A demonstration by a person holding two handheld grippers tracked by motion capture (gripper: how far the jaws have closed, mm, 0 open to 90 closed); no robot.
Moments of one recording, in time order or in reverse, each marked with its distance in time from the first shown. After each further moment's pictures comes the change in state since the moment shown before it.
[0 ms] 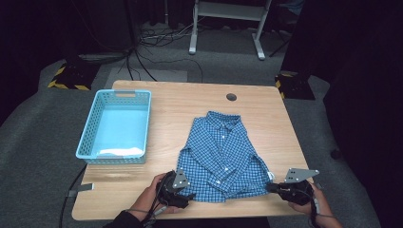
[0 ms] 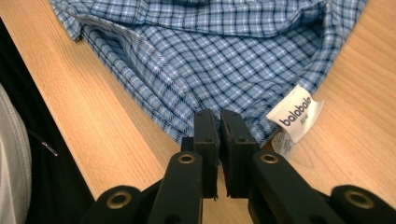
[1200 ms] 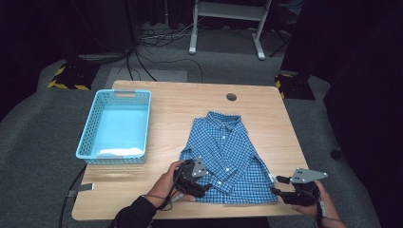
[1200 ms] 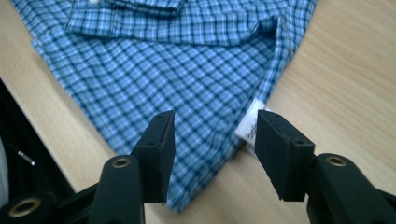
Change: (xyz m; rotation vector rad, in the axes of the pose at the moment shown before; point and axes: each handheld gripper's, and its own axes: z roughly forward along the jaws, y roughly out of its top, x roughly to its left) left arm -0.003 0.069 0.018 -0.030 -0.008 0.100; right arm 0.002 0.001 -0.015 -0.031 -0.117 0.020
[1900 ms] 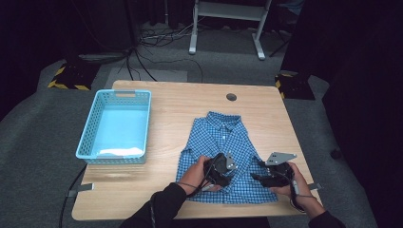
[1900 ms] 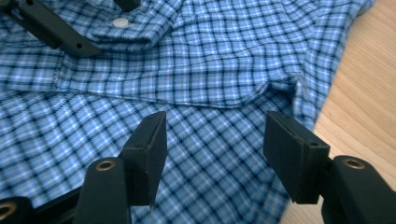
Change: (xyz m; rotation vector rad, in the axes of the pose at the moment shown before) left arm -0.004 0.050 0.070 0.091 -0.003 0.083; right arm -0.012 0.043 0.068 0.041 0.006 -0.039
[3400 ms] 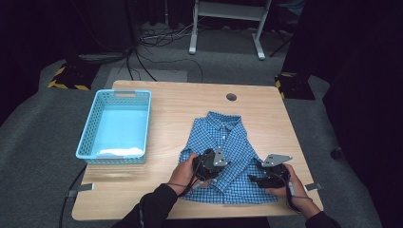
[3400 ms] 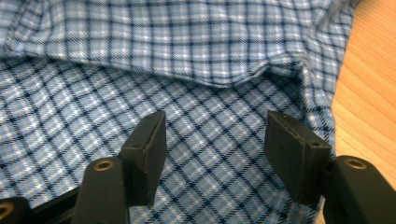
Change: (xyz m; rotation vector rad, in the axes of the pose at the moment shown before) left arm 0.012 -0.012 -0.044 -0.075 0.007 -0.003; right arm 0.003 -0.007 0.013 0.006 -0.006 0.025
